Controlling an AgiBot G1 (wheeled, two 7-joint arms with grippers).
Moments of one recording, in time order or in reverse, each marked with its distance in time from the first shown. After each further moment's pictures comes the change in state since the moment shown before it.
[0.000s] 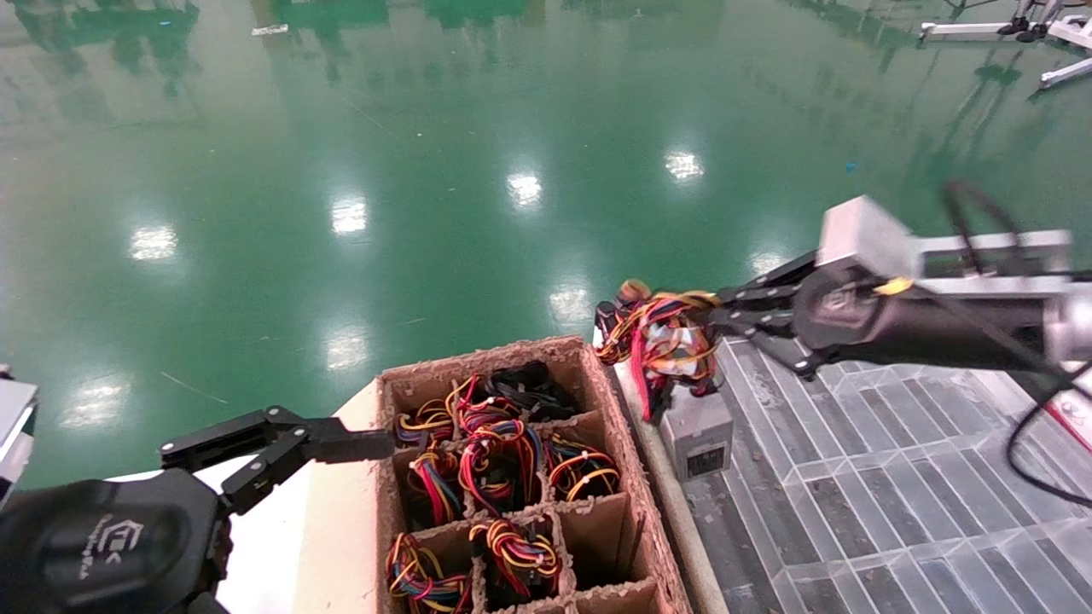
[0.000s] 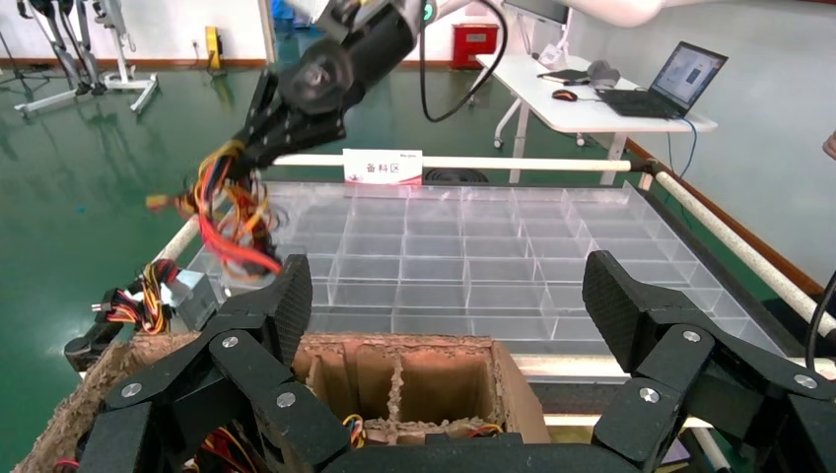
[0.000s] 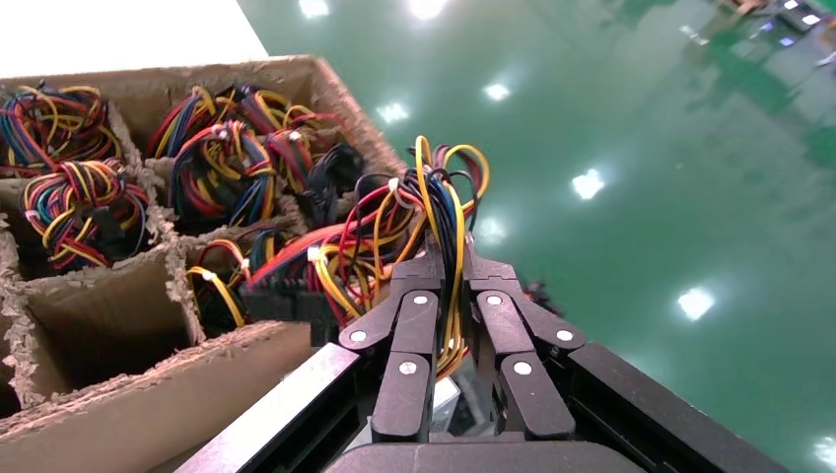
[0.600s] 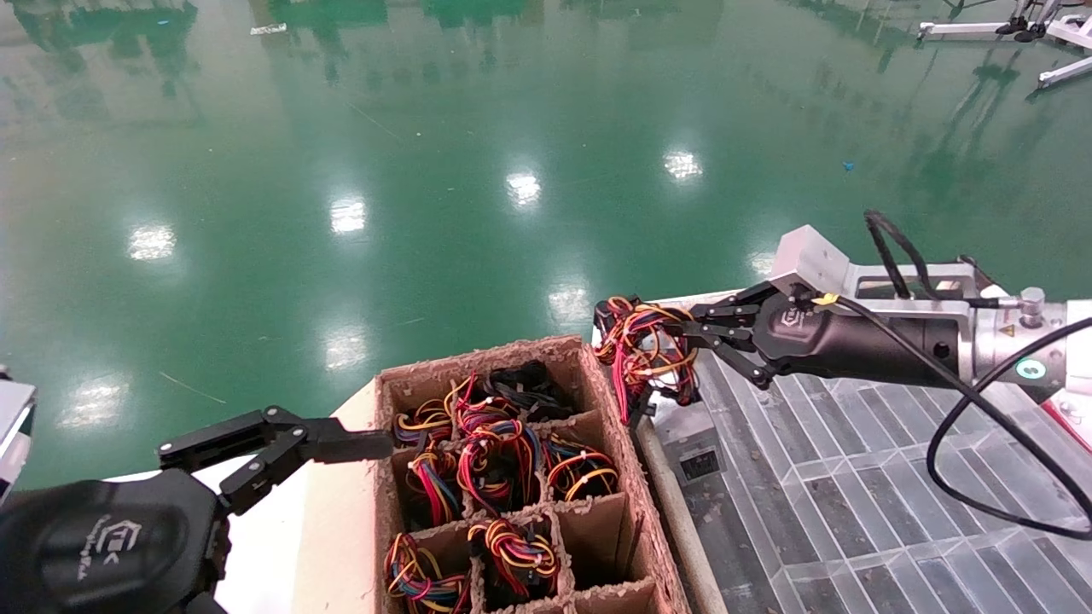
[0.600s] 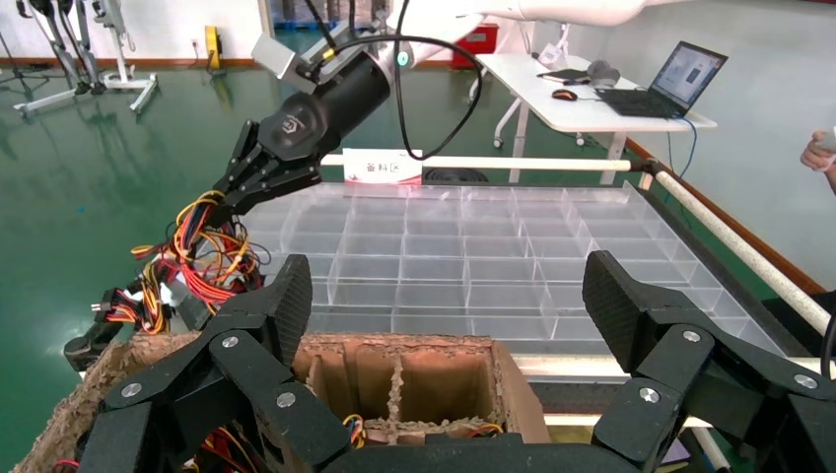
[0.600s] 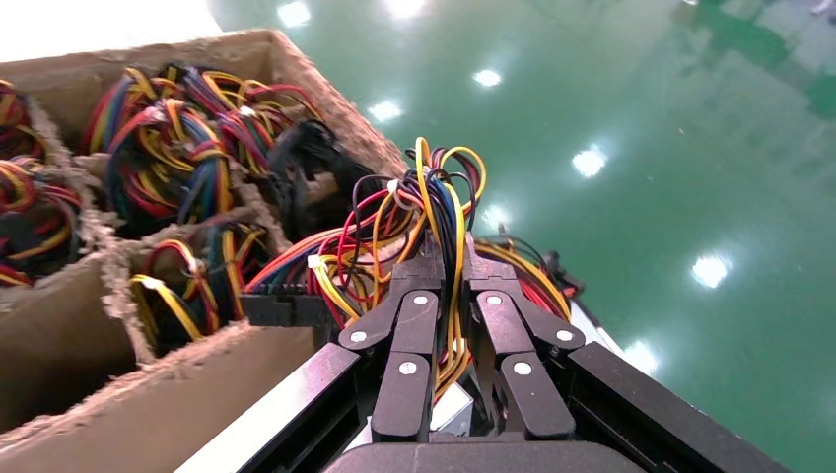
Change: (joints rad) left arm 0.000 0.000 0.001 0.000 0.000 0.000 0.000; right arm 0.039 -0.116 -0.008 -0.353 -0.015 0.068 -0.190
